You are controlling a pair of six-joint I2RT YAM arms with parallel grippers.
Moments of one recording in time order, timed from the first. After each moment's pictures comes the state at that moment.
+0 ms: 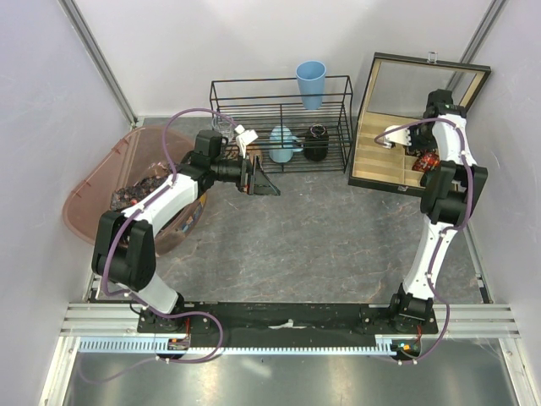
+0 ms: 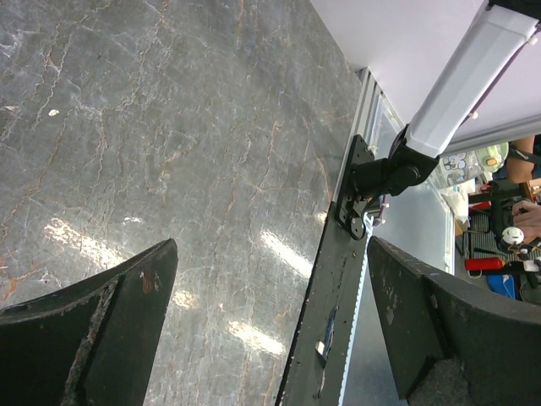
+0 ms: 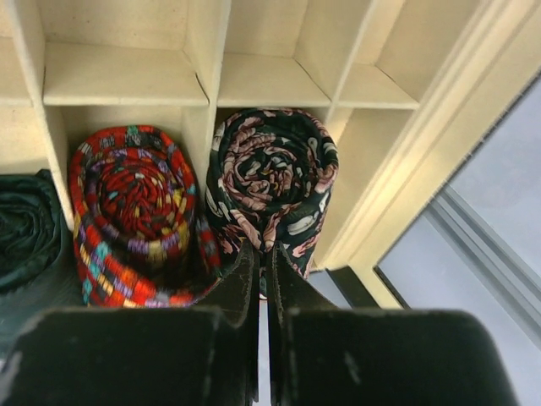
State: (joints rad) left arm -0.34 1.60 1.13 -0.13 1.03 -0.29; right arm -0.24 2.28 2.13 -1.00 -0.07 -1.83
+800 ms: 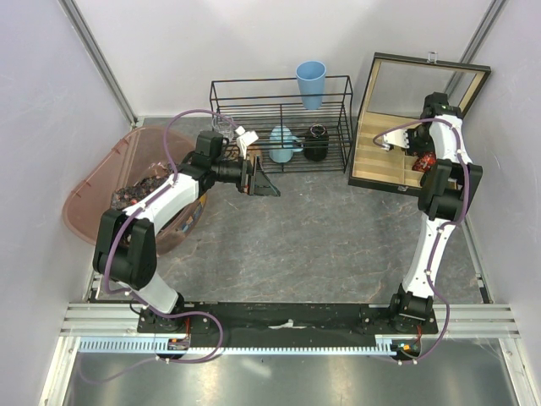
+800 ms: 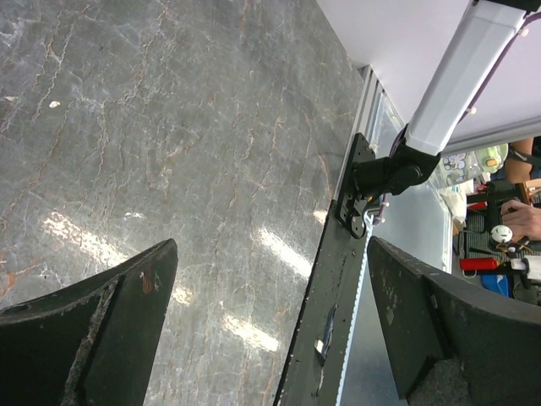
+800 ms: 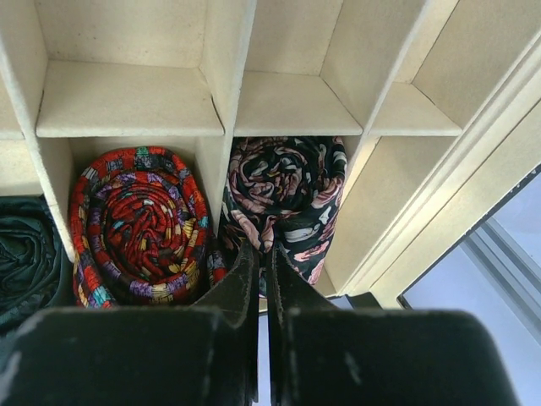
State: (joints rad) left arm -0.34 1.61 1.13 -0.14 1.02 -0.29; right arm -0.24 2.38 2.21 -1.05 -0.05 -1.82
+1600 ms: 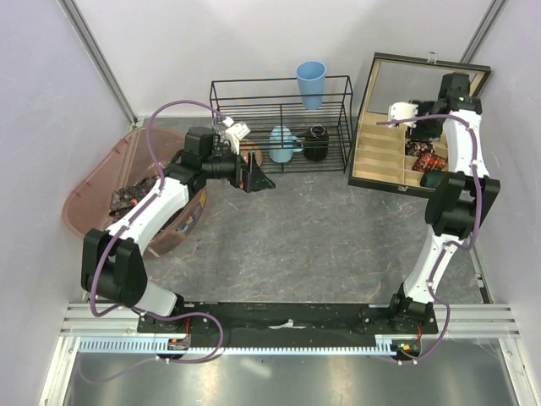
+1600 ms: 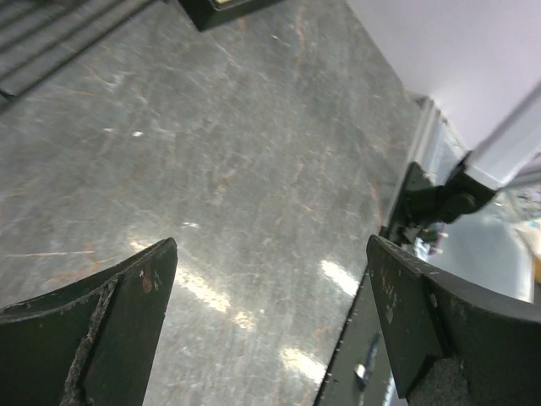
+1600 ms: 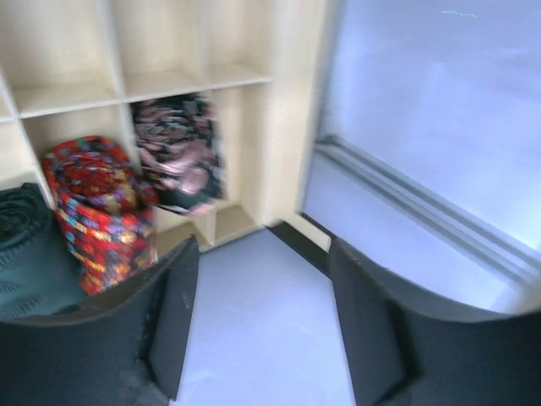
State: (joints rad) left arm -0.34 1.48 1.14 -0.19 0.84 -0.22; right arm -0.24 2.11 2.09 -0.95 -0.20 -1.69
